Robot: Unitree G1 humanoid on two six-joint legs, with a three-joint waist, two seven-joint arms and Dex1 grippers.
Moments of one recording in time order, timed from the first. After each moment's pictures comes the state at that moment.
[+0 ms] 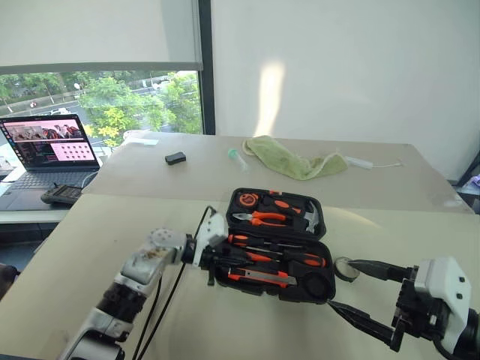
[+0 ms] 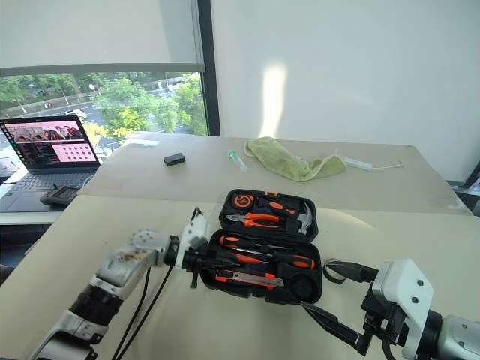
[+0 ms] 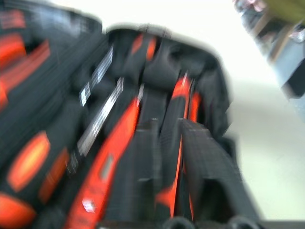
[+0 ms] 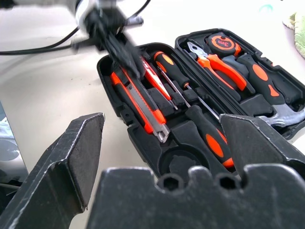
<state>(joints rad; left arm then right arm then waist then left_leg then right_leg) -0.49 0.49 -0.32 0.07 -0.25 0.34 -1.19 0.55 -0.81 -0.67 -0.97 0.81 0.56 0.76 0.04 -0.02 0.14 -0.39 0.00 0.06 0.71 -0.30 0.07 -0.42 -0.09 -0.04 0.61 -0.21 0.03</state>
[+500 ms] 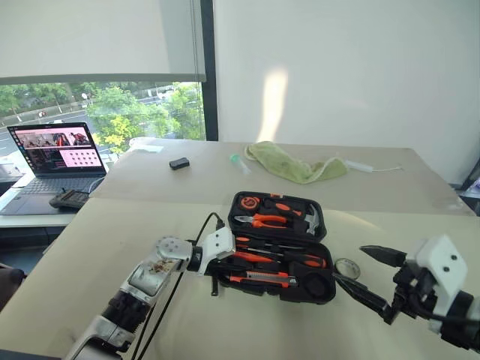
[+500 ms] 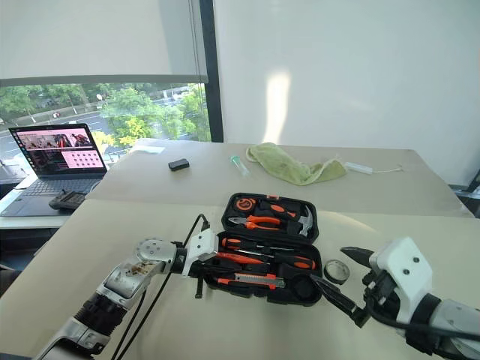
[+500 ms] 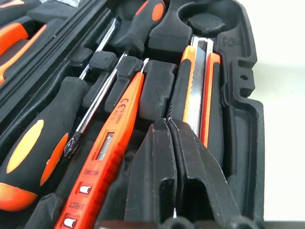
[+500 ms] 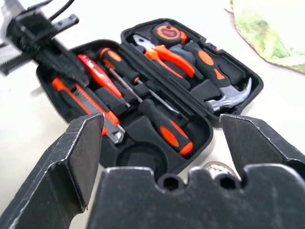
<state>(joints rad) -0.47 0.48 -0.35 0.11 -0.16 0.24 -1.16 0.35 -0.92 -0.64 -0.96 0.96 0.85 0.42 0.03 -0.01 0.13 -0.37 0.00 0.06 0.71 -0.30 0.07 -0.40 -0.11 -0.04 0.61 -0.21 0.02</state>
